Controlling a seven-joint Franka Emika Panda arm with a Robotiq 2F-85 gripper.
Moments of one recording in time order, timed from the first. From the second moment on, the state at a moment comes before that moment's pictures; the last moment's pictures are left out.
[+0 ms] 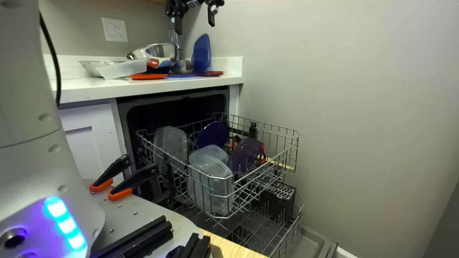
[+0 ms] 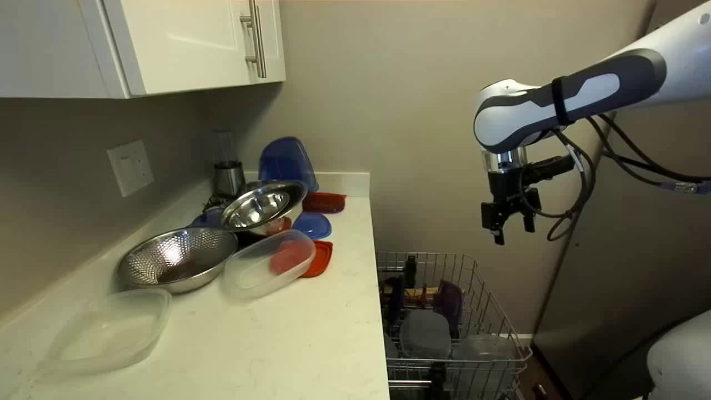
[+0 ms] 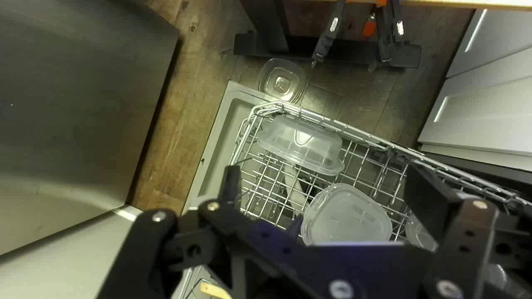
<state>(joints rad) 0.02 -0.34 0.09 -2.34 -0.12 1.71 0.06</state>
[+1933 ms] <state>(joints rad) -0.04 0.08 -0.08 -2.16 -0.02 2.07 0.00</state>
